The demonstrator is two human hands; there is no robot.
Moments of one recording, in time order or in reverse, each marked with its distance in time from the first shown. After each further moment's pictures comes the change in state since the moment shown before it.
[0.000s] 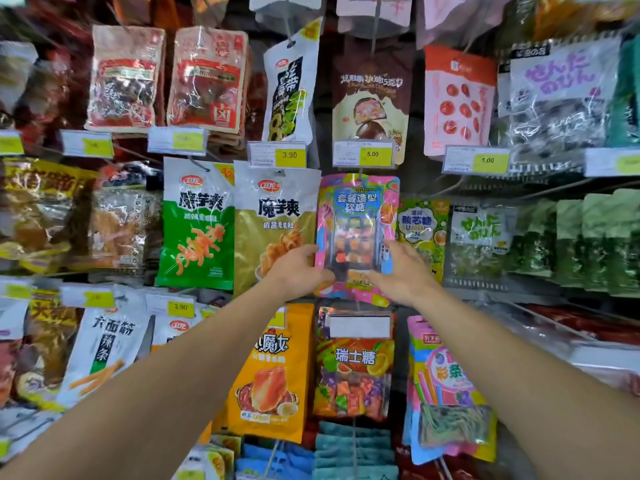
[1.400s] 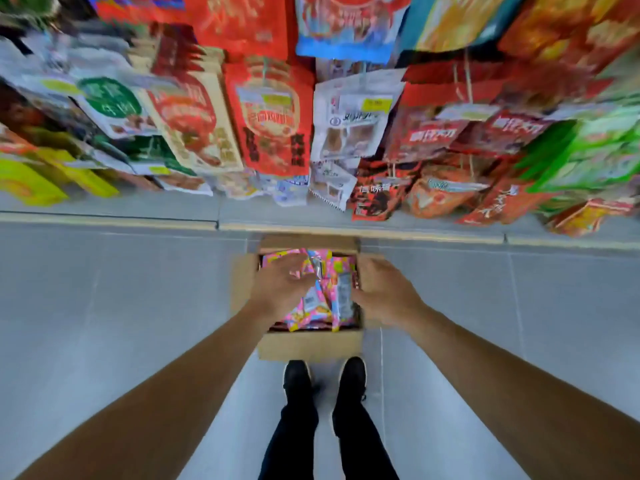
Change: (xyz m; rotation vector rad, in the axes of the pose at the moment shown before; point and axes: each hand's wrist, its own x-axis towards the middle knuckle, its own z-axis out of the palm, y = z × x) left_hand -0.548 -0.406 0.216 -0.144 -0.694 -0.925; right_hand -0.592 0.063 0.458 0.026 -1.110 0.605
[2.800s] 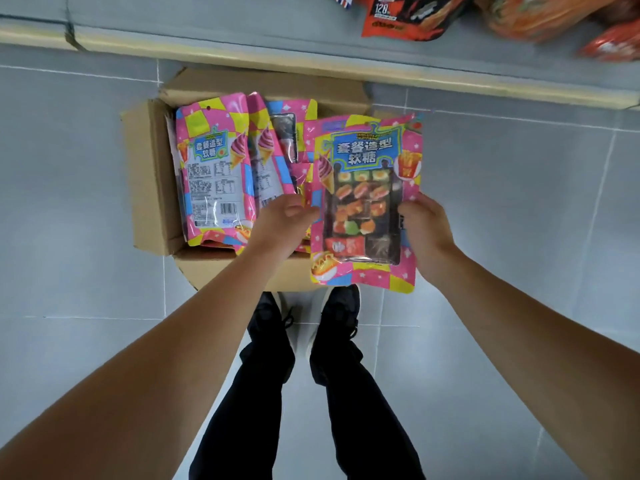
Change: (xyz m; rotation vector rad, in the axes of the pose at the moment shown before) left_hand 0.233 -0.228 0.261 -0.297 -0.114 -0.317; right_hand 0.219 0.217 0.225 0.870 0.189 0.461
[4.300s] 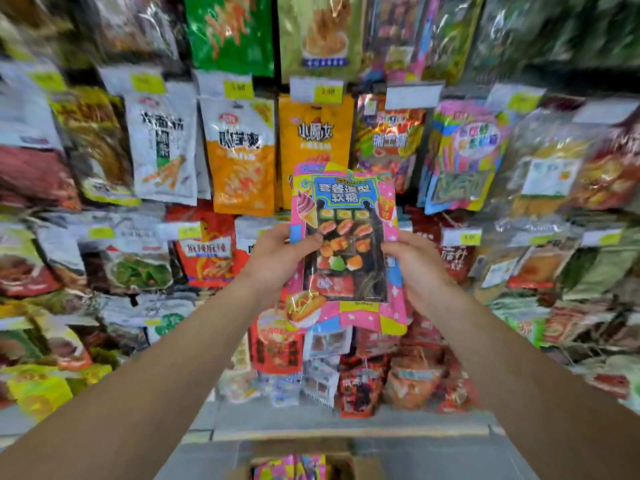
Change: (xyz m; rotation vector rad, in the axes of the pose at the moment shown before) left_hand -0.614 0.453 -0.247 -0.313 -0.015 1.079; right_hand -0.561 -0.489 -0.231 0.382 -0.012 -0.939
